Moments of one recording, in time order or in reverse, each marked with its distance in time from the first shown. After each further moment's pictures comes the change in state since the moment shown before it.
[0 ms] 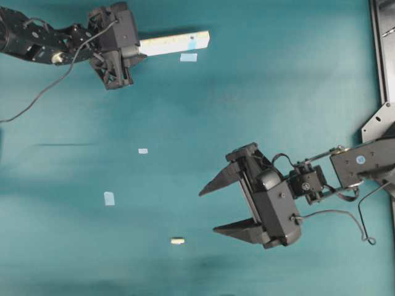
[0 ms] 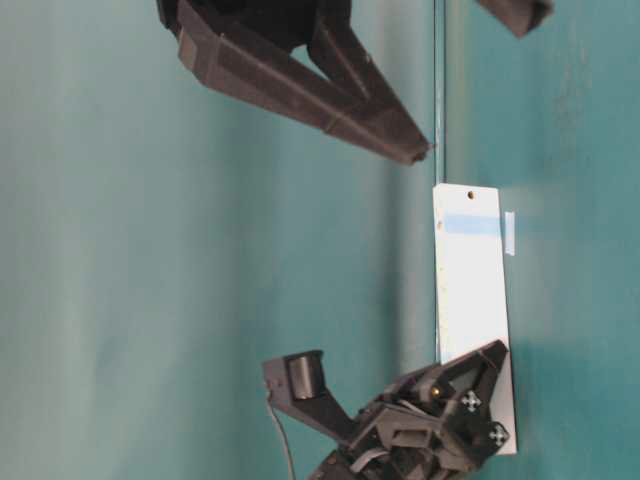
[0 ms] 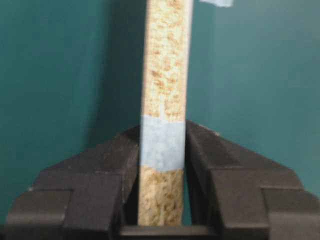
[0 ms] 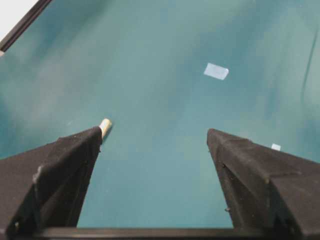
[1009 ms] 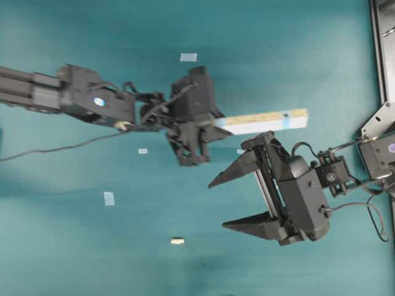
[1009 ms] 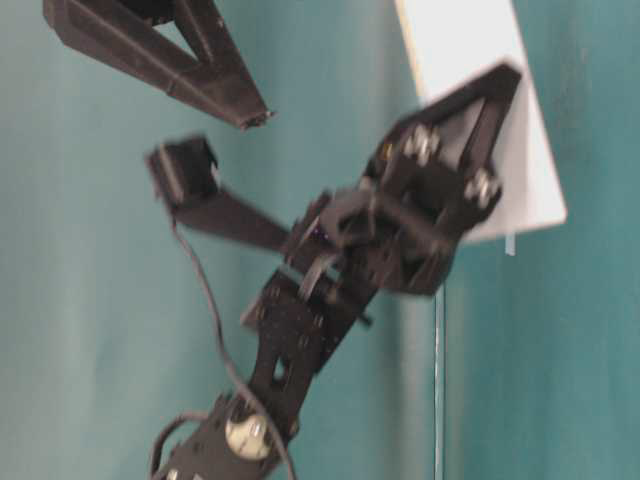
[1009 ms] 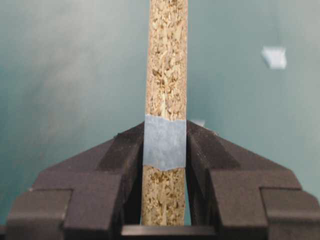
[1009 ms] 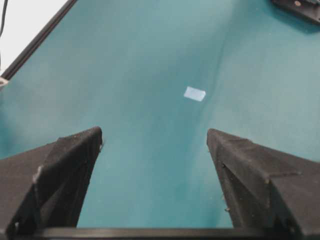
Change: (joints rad) left arm -0.449 0.158 -0.423 -0.003 0.075 -0.402; right arm 0.000 -0.144 -0.020 -0.002 0.104 -0.002
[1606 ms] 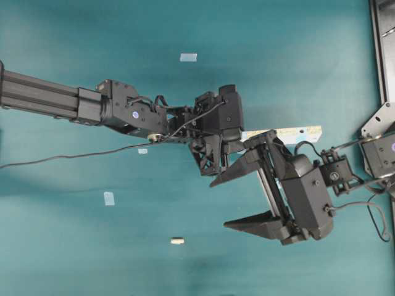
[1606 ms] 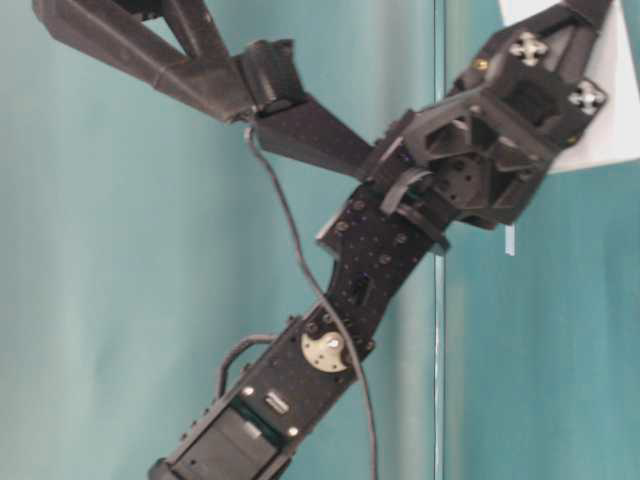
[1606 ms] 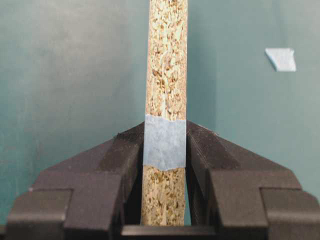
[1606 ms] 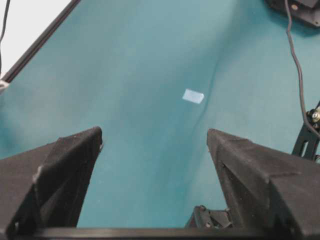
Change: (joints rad) left arm -0.012 0.161 -0.135 0.000 0.041 -0.002; right arm 0.000 -0.012 0.008 0.000 0.000 0.002
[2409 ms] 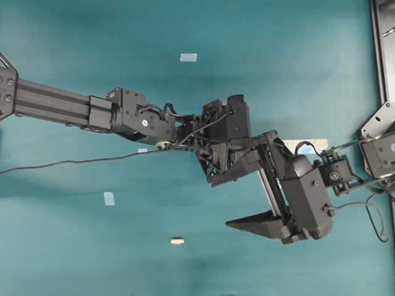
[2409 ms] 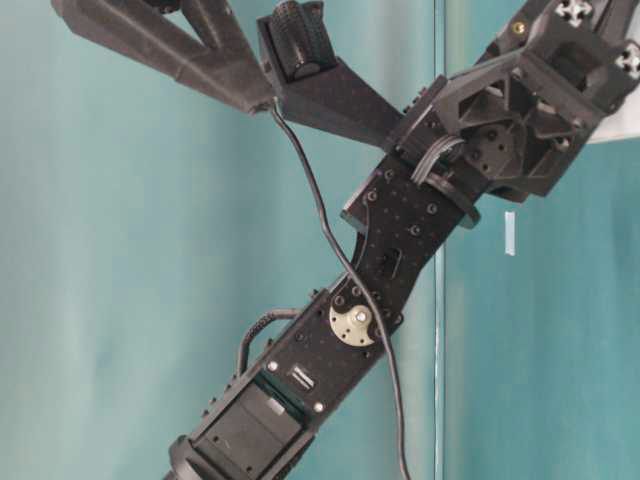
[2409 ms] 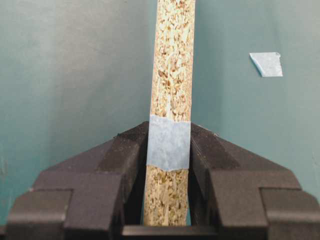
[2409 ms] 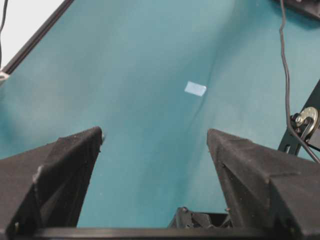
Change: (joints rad) left arm -0.025 0.049 -0.058 0.000 0.005 0.000; right arm 0.000 0.000 0.011 0.000 0.000 0.000
